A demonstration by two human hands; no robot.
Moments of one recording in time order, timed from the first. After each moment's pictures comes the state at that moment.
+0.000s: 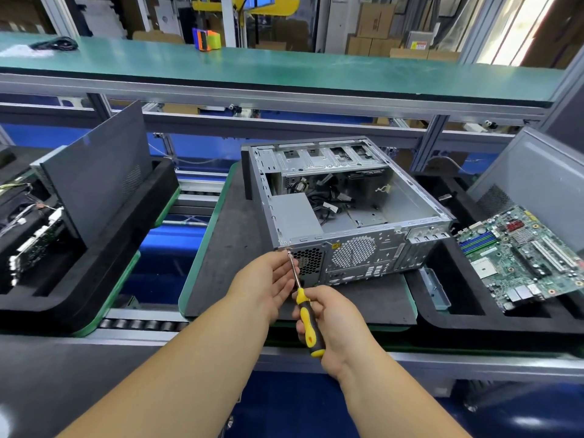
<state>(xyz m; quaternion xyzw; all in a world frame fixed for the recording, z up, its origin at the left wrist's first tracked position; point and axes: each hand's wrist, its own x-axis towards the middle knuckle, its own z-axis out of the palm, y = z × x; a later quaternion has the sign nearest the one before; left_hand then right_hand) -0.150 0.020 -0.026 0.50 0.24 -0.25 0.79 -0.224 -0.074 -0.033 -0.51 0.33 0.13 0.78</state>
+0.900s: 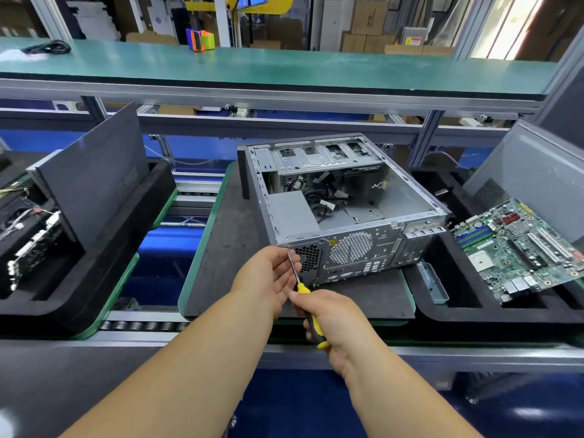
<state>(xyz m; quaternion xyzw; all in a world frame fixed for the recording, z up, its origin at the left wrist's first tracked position) -0.152 0.012 -0.017 0.50 0.25 -0.25 0.79 -0.230 -0.077 -0.038 -0.61 0.29 0.10 0.73</state>
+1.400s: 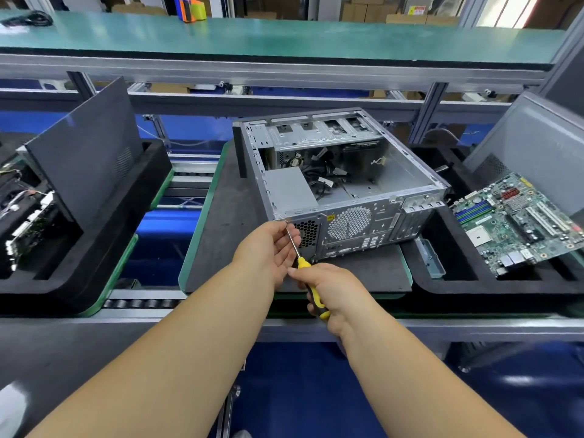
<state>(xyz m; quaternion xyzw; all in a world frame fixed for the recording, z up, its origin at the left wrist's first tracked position) -0.148 0.009 -0.022 0.49 0.25 -0.26 0.79 -0.225 -0.080 -0.036 -0.63 0.30 0.11 0.71</state>
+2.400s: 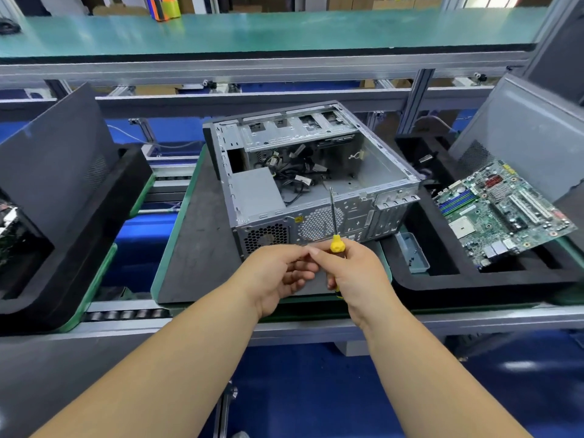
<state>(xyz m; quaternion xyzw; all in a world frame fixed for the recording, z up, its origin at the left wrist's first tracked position) -0.178 -0.032 -0.024 0.62 0.05 -0.36 0.70 -0.233 -0.158 -0.042 -0.68 0.19 -0.08 0.71</state>
